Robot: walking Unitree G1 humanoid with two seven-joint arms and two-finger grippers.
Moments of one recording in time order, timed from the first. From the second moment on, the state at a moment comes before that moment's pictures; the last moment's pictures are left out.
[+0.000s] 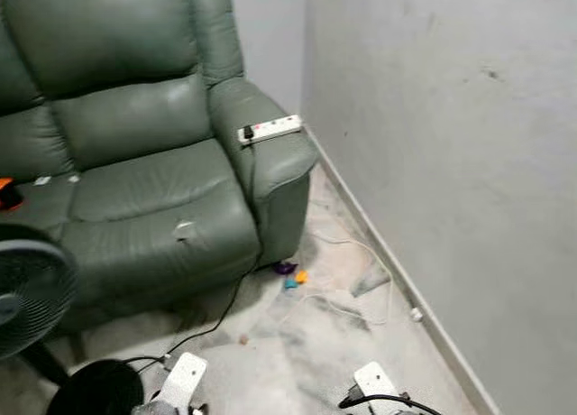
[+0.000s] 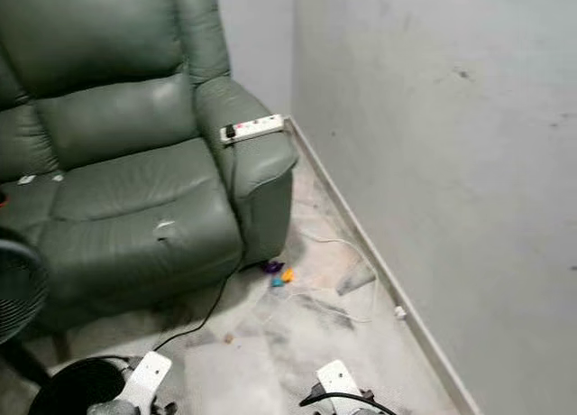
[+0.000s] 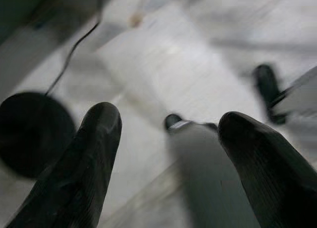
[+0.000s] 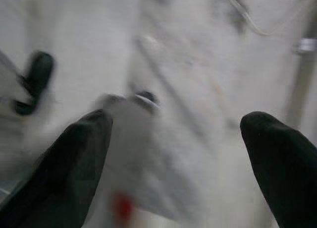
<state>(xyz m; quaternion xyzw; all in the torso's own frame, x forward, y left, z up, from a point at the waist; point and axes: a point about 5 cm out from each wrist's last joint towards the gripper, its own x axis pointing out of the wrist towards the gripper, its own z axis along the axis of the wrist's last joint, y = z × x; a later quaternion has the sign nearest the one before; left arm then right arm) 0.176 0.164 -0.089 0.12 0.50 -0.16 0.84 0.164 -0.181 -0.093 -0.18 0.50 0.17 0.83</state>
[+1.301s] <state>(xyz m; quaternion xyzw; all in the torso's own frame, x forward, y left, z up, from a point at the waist) 0.173 0.181 -0.090 0.13 0.51 -0.14 0.84 0.167 -0.168 -0.093 -0.17 0.50 0.18 0.83</state>
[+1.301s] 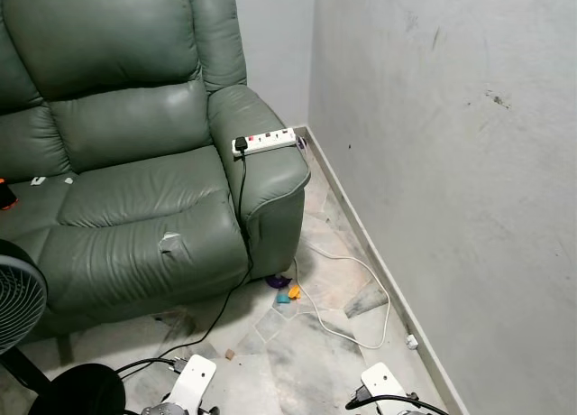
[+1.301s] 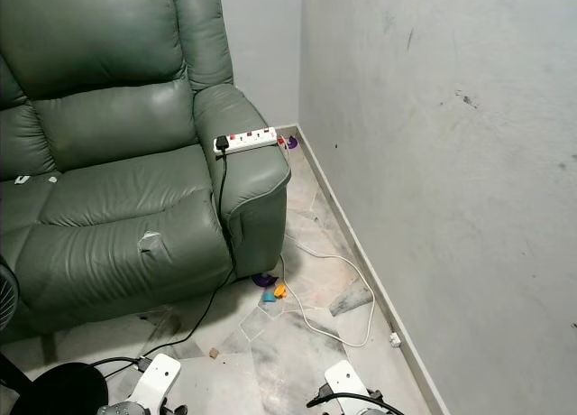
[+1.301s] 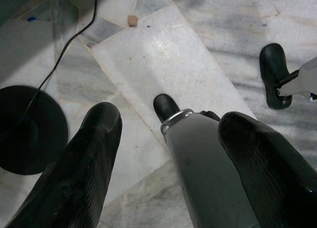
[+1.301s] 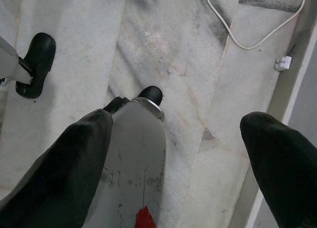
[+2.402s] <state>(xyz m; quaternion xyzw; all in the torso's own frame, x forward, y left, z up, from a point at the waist) 0.172 0.182 -0.090 0.13 0.51 -0.14 0.84 0.166 -0.171 -0.093 -0.18 0.50 0.18 0.83</state>
